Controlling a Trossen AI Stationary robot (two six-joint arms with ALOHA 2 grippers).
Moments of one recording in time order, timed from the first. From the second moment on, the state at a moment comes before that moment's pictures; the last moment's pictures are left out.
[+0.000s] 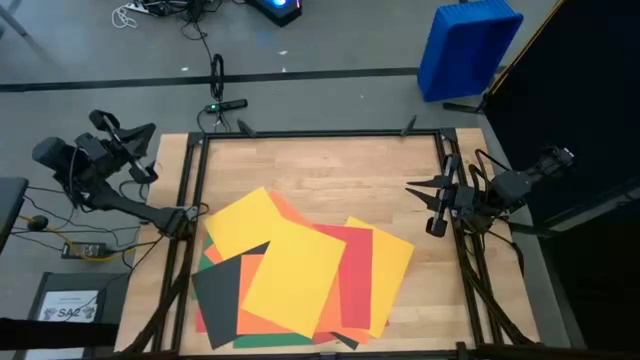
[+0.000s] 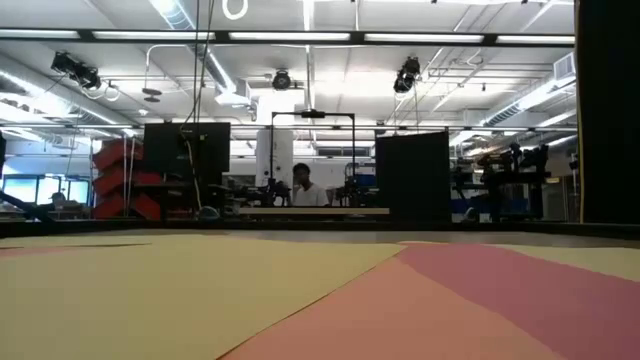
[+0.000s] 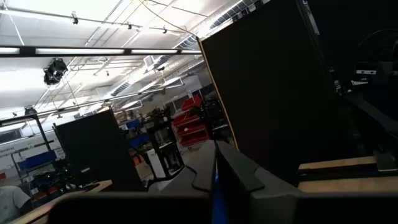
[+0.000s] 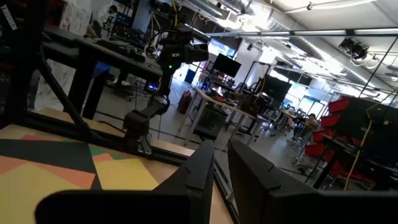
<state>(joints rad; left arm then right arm) -0.34 0.02 0.91 -0.40 -0.84 0.73 0.52 0.60 0.66 0.13 0.74 -0.53</state>
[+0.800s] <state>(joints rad) -0.34 0.02 0.91 -0.40 -0.84 0.73 0.52 0.60 0.66 0.13 0.74 -0.53</state>
